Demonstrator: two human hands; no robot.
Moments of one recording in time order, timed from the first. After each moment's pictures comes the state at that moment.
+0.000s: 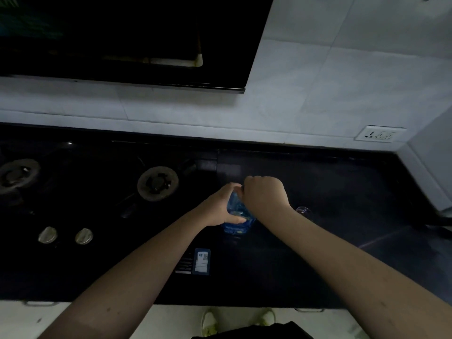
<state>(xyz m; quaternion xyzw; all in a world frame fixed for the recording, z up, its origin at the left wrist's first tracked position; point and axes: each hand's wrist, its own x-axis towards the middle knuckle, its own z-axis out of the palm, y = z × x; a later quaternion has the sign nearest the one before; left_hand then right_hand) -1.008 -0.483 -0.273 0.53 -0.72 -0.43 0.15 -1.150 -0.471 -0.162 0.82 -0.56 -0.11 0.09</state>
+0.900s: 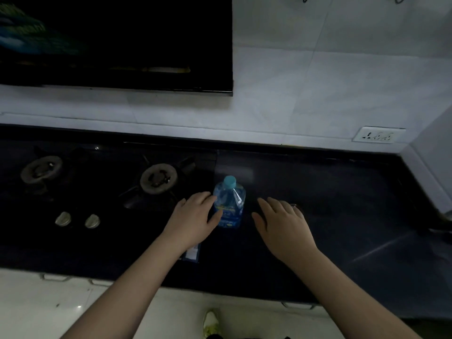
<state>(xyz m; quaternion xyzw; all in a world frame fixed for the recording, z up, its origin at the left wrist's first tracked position) -1.023 -0.381 -0.200 0.64 -0.75 -0.14 0.04 -1.251 -0.379 -0.173 0.80 -0.60 0.00 -0.05</state>
